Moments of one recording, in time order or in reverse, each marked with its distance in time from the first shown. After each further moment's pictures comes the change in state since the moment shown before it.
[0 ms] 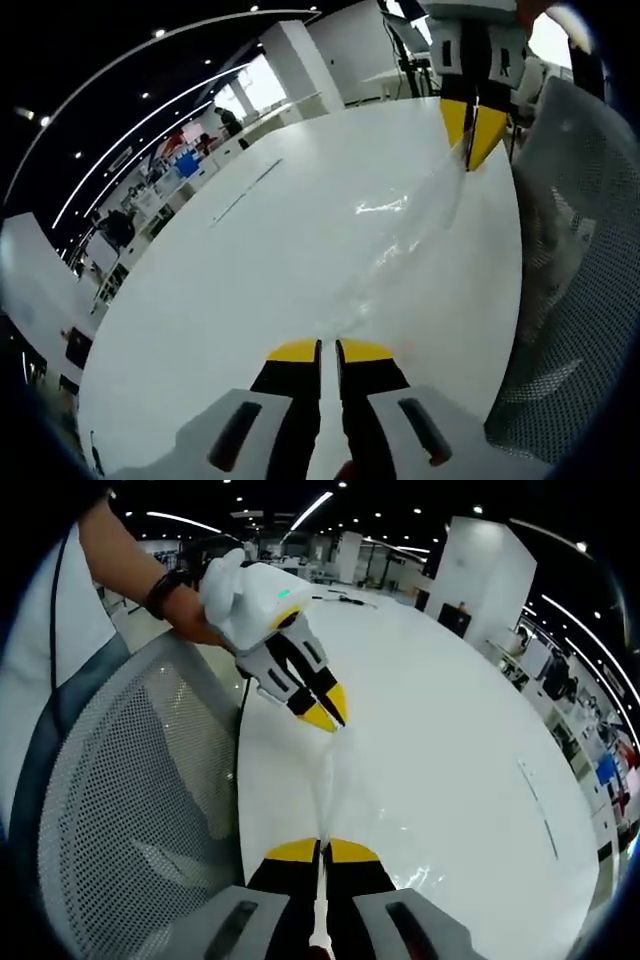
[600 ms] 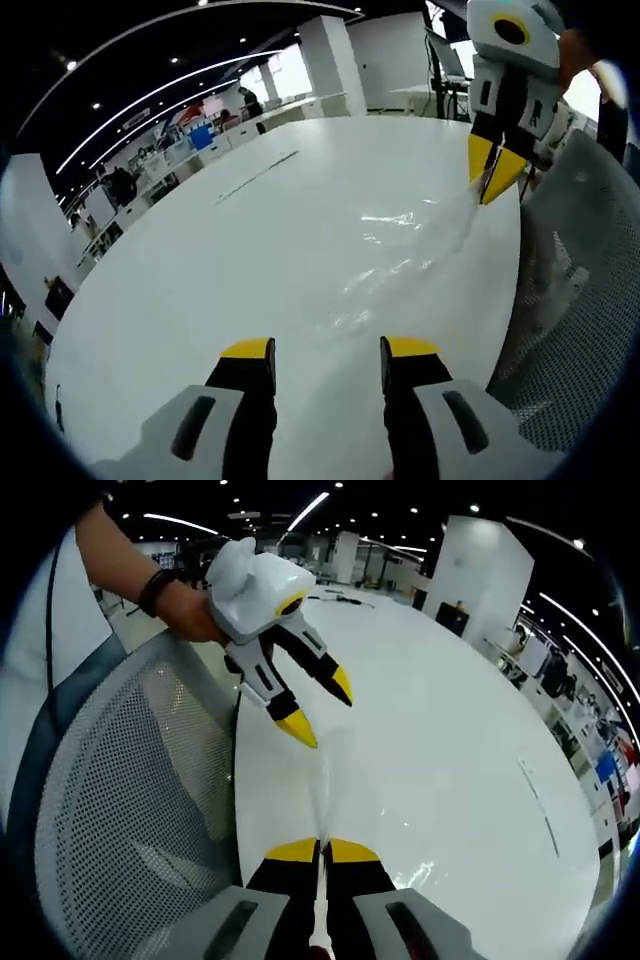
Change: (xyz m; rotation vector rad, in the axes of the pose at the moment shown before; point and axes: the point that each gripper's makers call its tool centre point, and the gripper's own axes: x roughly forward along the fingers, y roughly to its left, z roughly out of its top) left arm -0.005 0.002 -0.004 -0.150 0.030 0.003; right arm -0.001 0.002 0.003 0.003 -0.003 -0.004
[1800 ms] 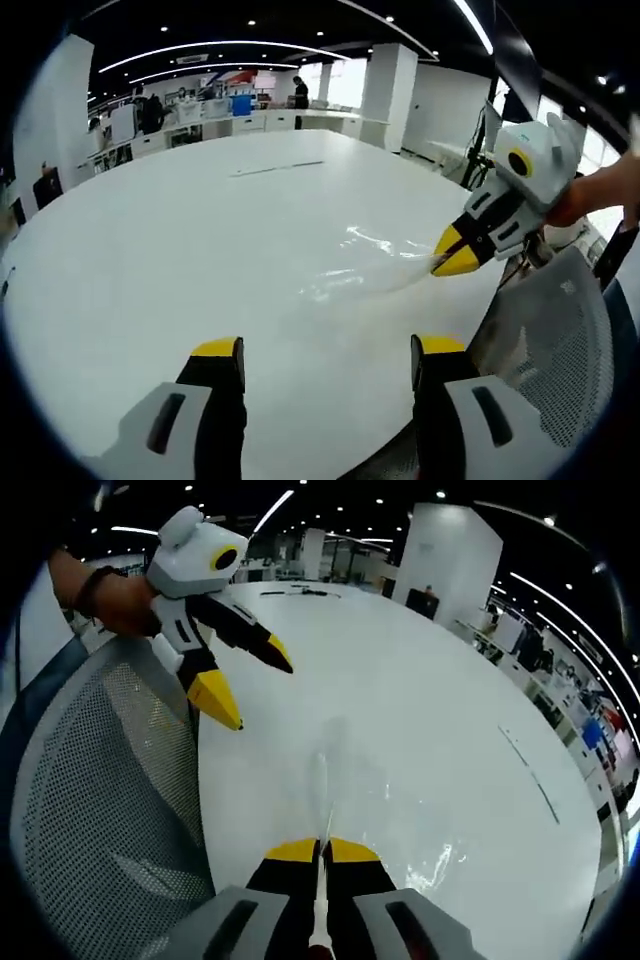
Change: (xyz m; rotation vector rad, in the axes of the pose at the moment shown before) left arm -0.020 -0.016 0.011 -0.454 -0.068 -0.084; right arm 0.021 -0.029 -0.031 0.114 0.008 -0.085
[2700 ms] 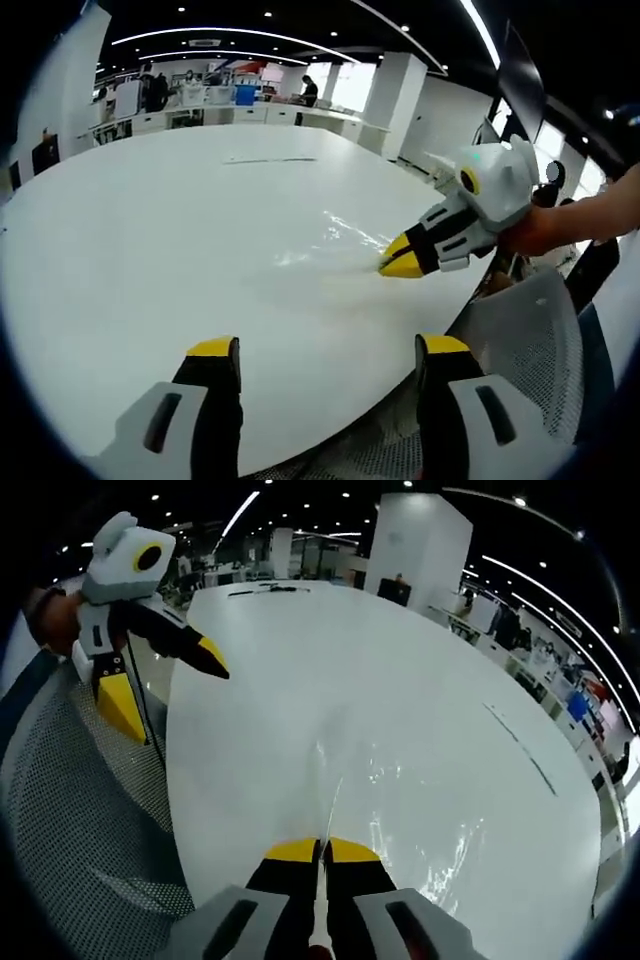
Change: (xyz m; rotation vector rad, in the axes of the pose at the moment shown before) left arm -0.015 -0.031 -0.008 -0.123 -0.005 -0.061; right arm 0.021 -0.017 -0.014 0.083 0.012 -0.065
